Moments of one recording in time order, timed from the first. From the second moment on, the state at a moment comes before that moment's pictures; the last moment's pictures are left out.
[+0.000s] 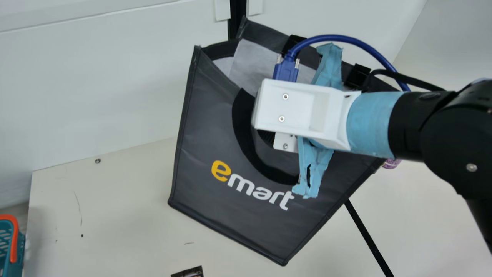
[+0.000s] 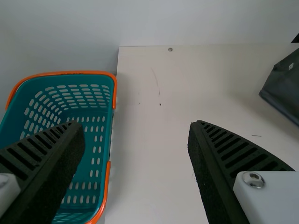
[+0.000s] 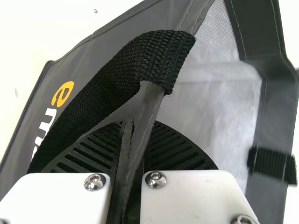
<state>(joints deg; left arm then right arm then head) -1.7 43.3 -68.9 -1.5 69.4 2.7 17.2 75.8 -104.8 9.0 69.7 -56.1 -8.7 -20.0</state>
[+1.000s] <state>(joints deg) -1.7 43.3 -68.9 -1.5 69.4 2.7 24.9 70.2 -93.8 10.0 69.8 -50.2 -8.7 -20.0</state>
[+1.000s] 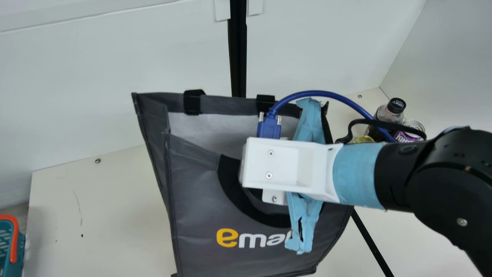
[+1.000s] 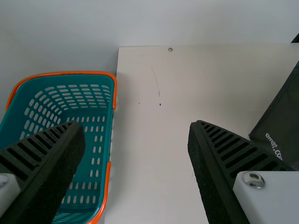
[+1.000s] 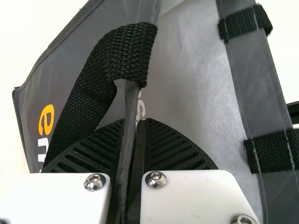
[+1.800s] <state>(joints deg) -1.7 43.3 -68.9 -1.5 69.4 2.7 31.7 67.6 -93.0 8.3 69.9 -43.5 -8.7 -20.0</state>
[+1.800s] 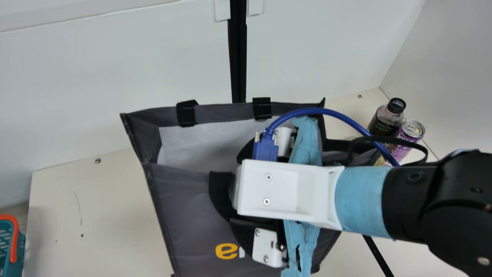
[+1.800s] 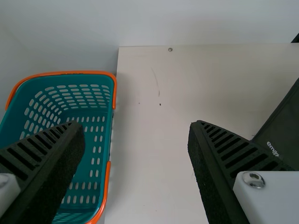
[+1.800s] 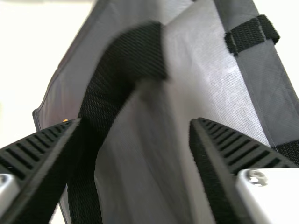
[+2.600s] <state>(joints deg) -1.7 43.3 -68.9 -1.5 69.4 2.7 34.8 63.3 -94.5 5.7 69.9 -38.7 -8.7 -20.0</state>
